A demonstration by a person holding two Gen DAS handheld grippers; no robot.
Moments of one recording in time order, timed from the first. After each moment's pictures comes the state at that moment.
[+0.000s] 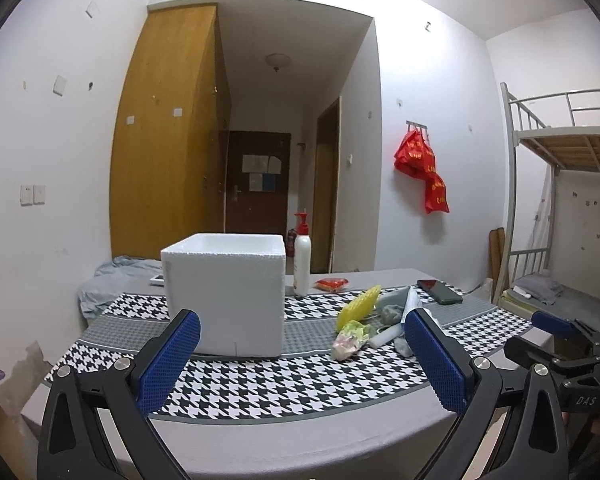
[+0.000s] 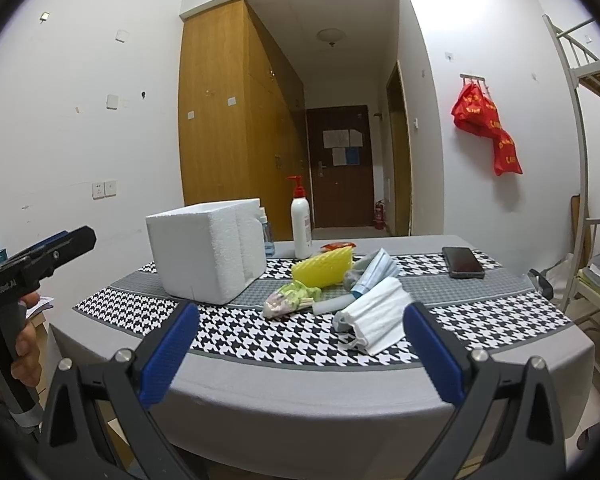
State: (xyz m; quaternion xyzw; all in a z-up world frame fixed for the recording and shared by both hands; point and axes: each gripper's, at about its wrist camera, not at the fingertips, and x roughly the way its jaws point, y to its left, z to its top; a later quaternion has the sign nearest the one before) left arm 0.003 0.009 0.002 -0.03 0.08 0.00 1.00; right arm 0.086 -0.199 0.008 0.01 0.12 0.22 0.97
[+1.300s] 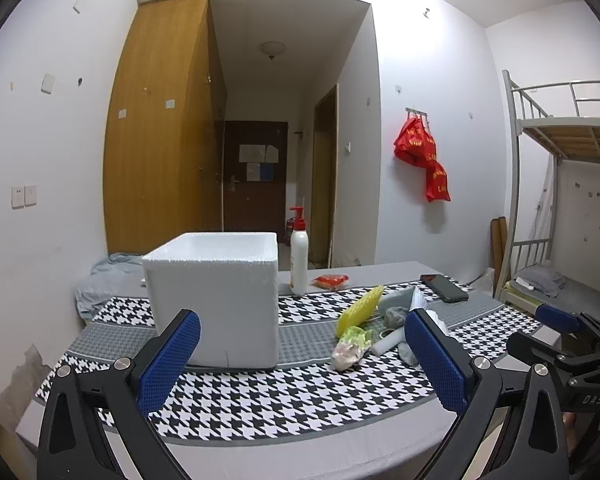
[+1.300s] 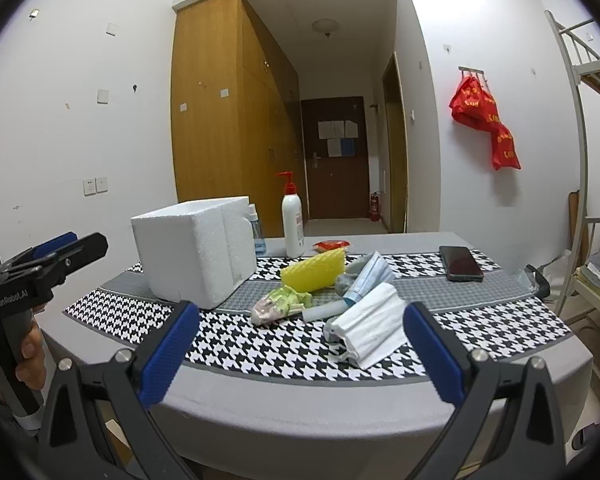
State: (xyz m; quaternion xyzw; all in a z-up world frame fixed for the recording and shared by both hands) left arm 0.043 0.006 0.014 -0.01 0.10 0.00 0.99; right arm 0.115 -0.195 0.021 0.01 0.14 0.21 0.97
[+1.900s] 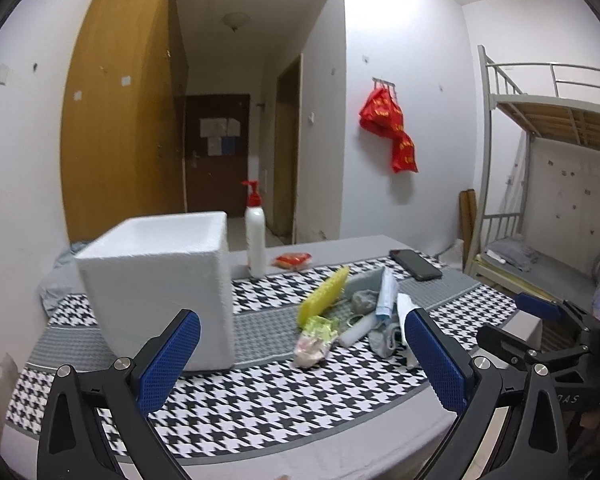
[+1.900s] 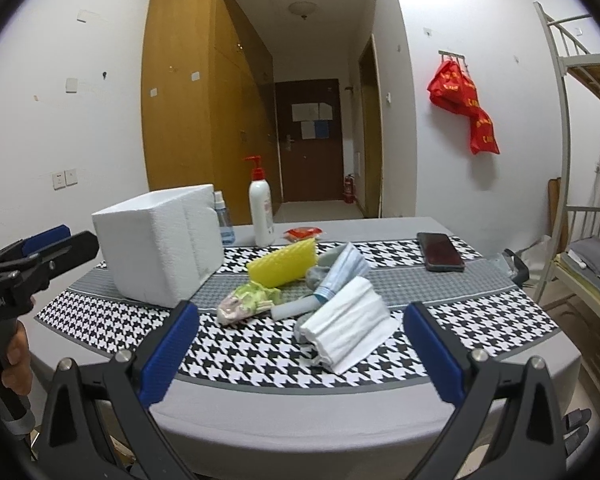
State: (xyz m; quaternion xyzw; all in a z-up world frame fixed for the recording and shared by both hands) left arm 0.090 -0.009 0.007 -0.01 0.16 -0.08 0.98; right arm 0.145 -0.198 0.016 0.01 0.18 0.15 0.97
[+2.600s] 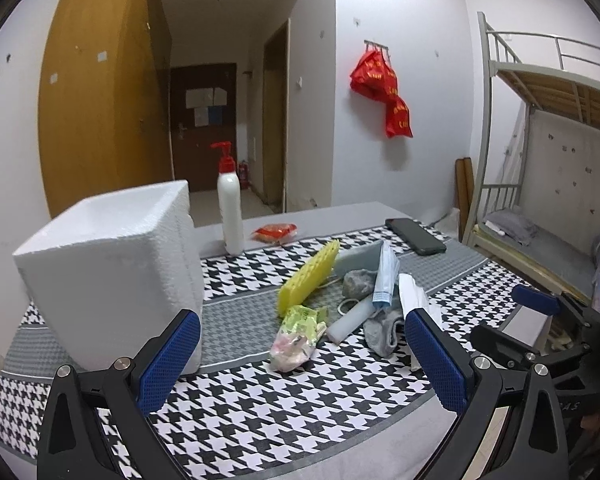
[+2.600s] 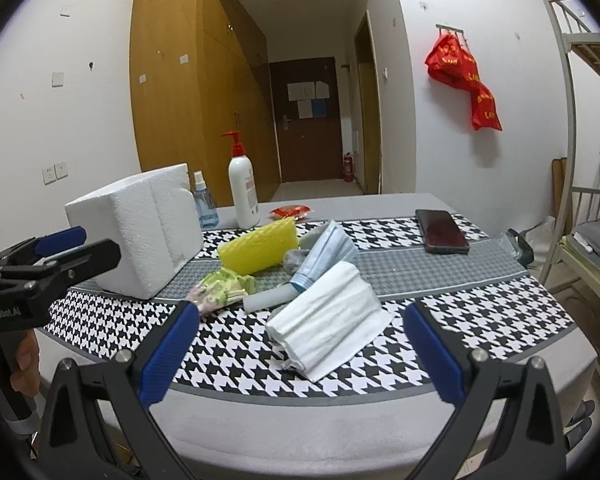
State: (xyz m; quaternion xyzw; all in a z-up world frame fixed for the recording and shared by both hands) left arm 0.154 -0.034 -0.011 0.01 0.23 -0.09 0.97; right arm 0.195 -0.211 -0.004 0.01 0.23 0.16 0.96
